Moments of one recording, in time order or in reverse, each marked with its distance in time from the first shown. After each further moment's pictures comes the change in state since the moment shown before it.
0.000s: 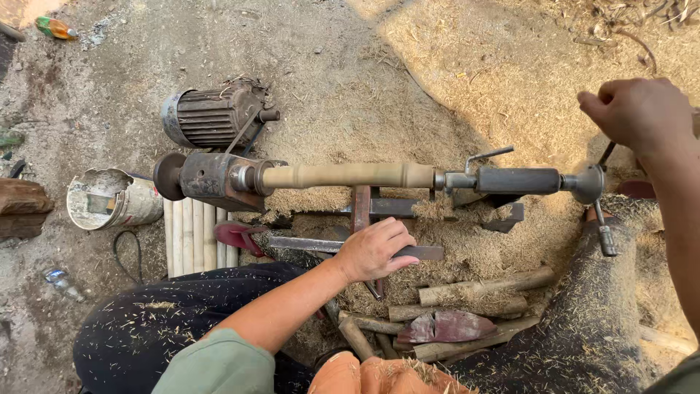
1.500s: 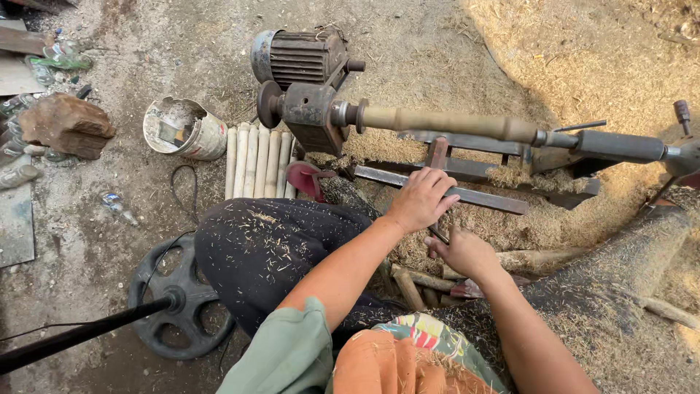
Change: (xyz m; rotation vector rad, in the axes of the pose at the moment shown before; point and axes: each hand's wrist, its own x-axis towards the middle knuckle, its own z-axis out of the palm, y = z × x) left_hand -0.096 -0.019 -0.001 0.148 0.336 -0.195; right_hand -0.288 -0.385 -0.003 0.522 -0.496 -0.195
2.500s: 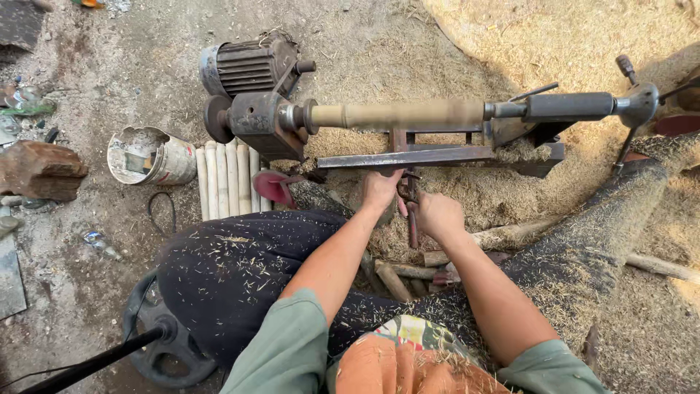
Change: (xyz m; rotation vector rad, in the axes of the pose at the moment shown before) left_hand -0.021 -0.079 0.109 -0.315 0.049 -0.930; right_hand 0.047 0.025 0.019 -0.050 0.202 0.039
